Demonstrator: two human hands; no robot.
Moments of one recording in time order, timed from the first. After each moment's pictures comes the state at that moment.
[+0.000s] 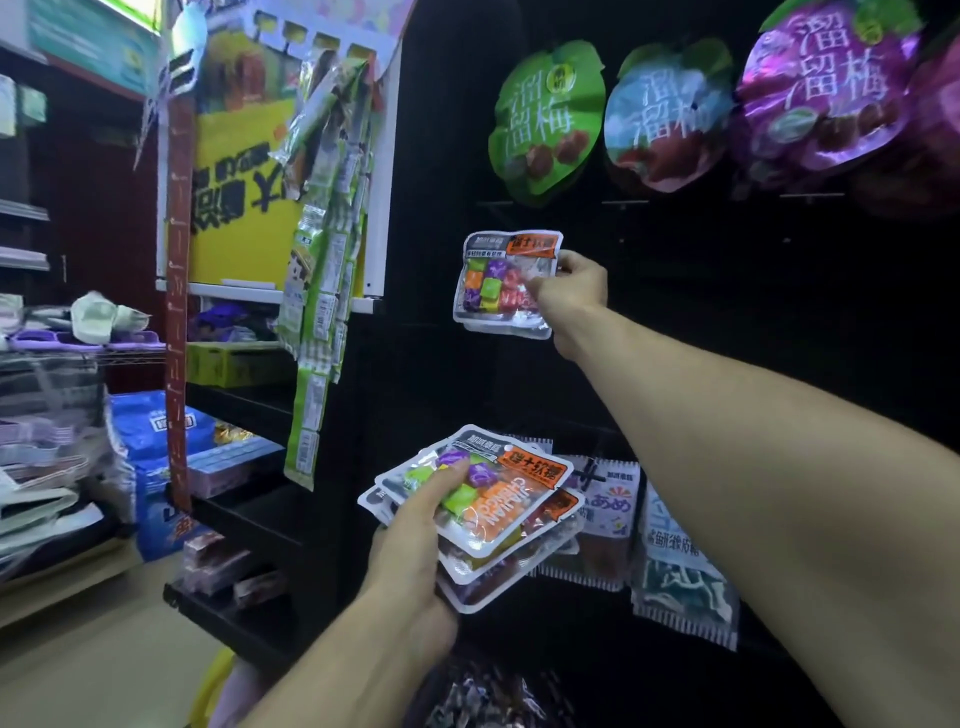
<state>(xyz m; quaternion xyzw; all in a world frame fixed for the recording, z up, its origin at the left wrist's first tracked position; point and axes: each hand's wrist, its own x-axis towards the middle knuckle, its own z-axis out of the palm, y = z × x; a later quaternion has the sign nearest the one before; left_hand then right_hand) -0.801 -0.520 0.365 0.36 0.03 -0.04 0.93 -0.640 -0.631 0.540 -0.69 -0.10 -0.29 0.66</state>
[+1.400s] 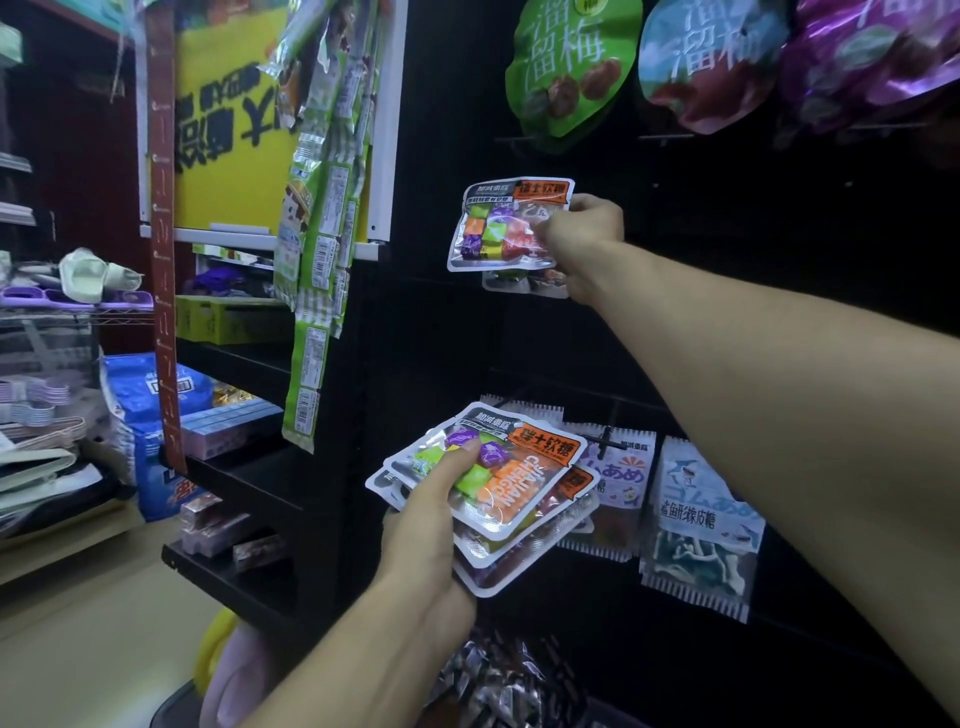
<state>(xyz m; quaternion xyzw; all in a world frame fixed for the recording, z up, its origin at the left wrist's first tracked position) -0.785 -0.522 0.343 0.34 0.06 -0.03 0.94 -0.619 -0.621 0.550 -0.71 -0.08 -0.28 0.65</state>
